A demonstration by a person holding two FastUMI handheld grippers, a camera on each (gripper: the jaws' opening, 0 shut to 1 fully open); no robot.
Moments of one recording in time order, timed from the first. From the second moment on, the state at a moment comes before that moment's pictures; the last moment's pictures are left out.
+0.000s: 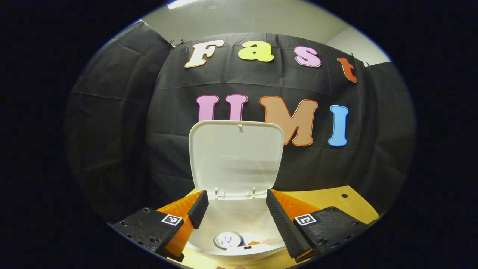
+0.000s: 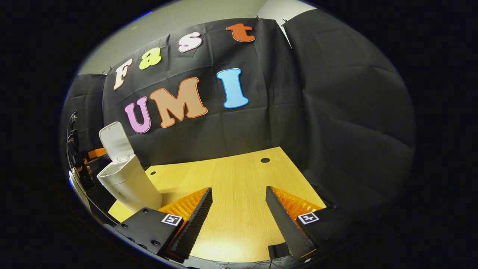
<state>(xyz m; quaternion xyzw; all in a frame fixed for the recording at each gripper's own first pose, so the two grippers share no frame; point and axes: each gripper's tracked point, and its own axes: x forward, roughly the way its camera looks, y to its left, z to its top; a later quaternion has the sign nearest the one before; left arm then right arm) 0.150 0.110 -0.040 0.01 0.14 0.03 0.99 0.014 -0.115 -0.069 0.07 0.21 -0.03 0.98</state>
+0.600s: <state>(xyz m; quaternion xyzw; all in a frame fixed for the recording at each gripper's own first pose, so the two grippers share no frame) 0.219 0.090 0.056 -0.01 0.07 0.00 1.00 0.010 -0.112 -0.080 0.07 0.22 -0.03 0.97</state>
